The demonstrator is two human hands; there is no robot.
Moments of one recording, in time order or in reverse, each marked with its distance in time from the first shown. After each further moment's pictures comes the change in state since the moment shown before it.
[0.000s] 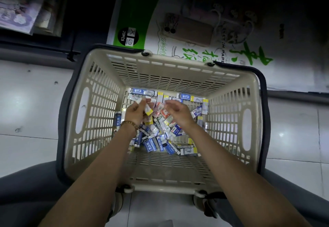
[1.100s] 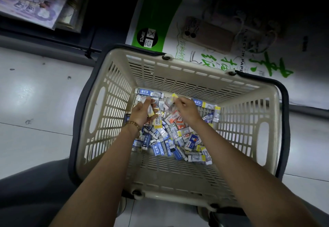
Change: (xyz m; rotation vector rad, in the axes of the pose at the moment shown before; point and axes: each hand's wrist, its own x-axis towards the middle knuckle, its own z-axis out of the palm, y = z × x) left_hand 0.023 -0.002 -0.020 -0.157 -0.008 -0.117; right_hand 0.027 -0.023 0.010 -0.126 0.005 -0.088
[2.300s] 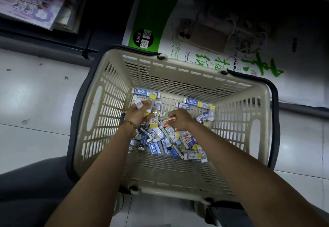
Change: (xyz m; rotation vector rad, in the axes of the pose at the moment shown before) left_hand -0.025 0.014 0.003 -0.094 0.005 -0.043; right_hand -0.001 0.026 0.001 -0.558 -0.285 0.110
